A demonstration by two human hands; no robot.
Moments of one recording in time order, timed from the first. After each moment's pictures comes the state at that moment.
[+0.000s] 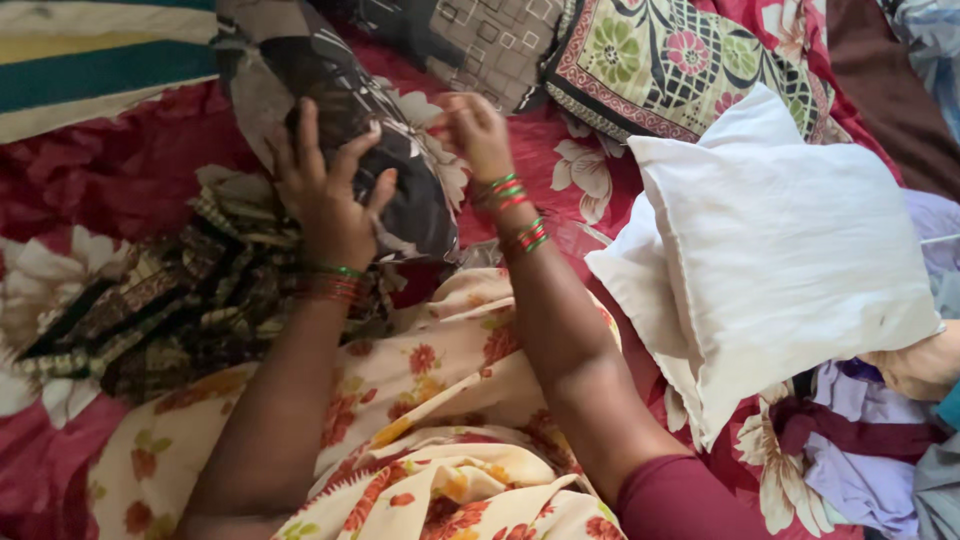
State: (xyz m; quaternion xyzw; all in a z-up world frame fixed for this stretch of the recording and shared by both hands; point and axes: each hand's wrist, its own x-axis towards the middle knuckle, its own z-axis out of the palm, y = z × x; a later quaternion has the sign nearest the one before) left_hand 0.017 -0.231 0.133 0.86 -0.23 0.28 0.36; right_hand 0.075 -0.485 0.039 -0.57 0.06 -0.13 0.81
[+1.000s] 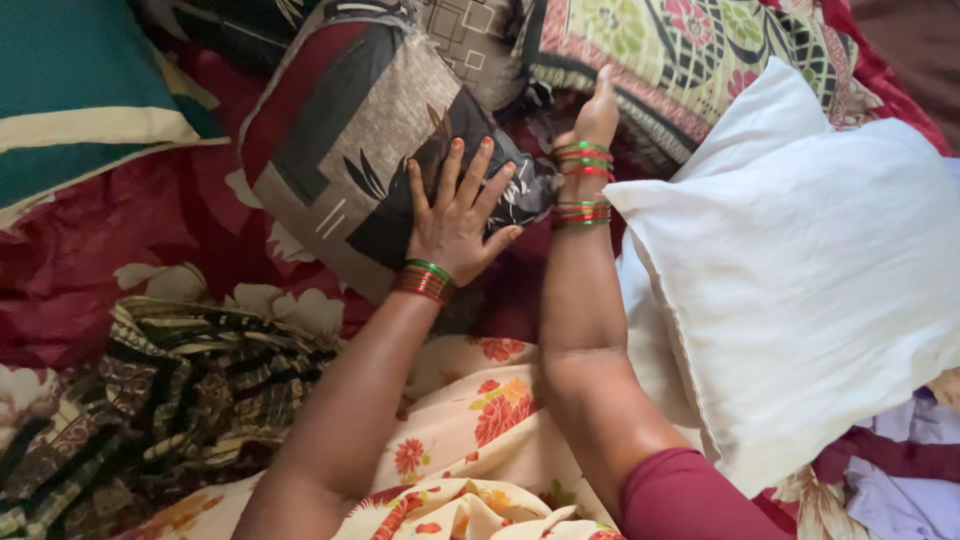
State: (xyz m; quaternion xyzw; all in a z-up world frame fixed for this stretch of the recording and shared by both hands) left_hand 0.062 -0.444 0.077 0.86 -0.46 0.07 0.22; right_hand 0.124 -0.757 -0.046 -0.28 0.22 -0.39 0.85
